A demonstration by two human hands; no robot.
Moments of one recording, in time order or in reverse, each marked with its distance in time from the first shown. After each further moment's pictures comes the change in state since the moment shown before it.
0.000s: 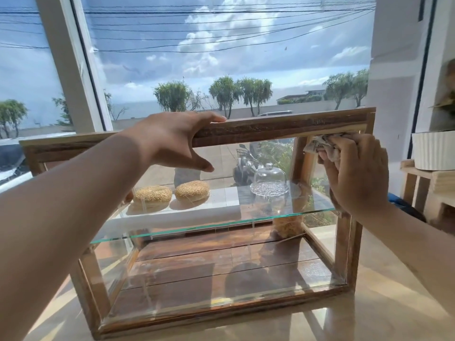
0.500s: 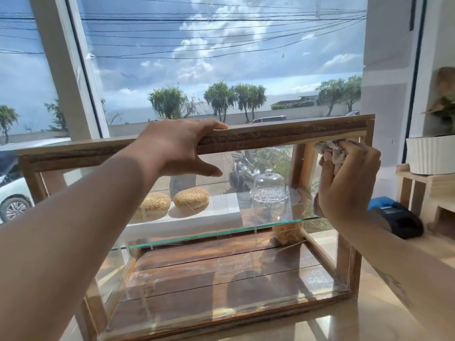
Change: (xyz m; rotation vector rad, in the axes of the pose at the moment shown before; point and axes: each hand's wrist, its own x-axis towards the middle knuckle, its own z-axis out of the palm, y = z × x) left_hand 0.001 0.005 0.003 0.081 0.065 -0.050; right_hand -0.002 -0.040 0.010 0.153 0.103 0.438
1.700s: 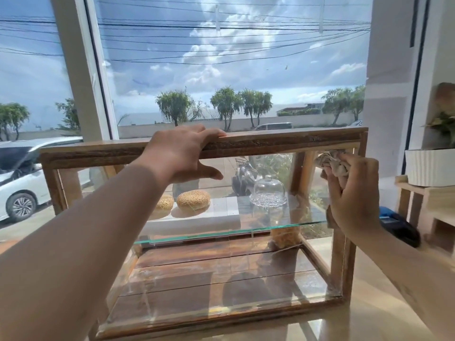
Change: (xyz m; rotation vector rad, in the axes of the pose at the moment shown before) left_hand -0.002 -0.002 0.013 0.112 0.092 -0.008; right_hand 0.007 0.020 -0.024 0.077 -0.192 -0.131
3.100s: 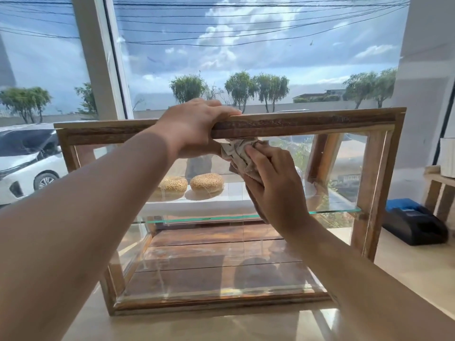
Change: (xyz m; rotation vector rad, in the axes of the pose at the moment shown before) left_hand 0.005 -0.013 0.000 -0.130 -0.032 0.051; right_hand -0.022 -0.133 0.061 0.261 -0.050 -0.370
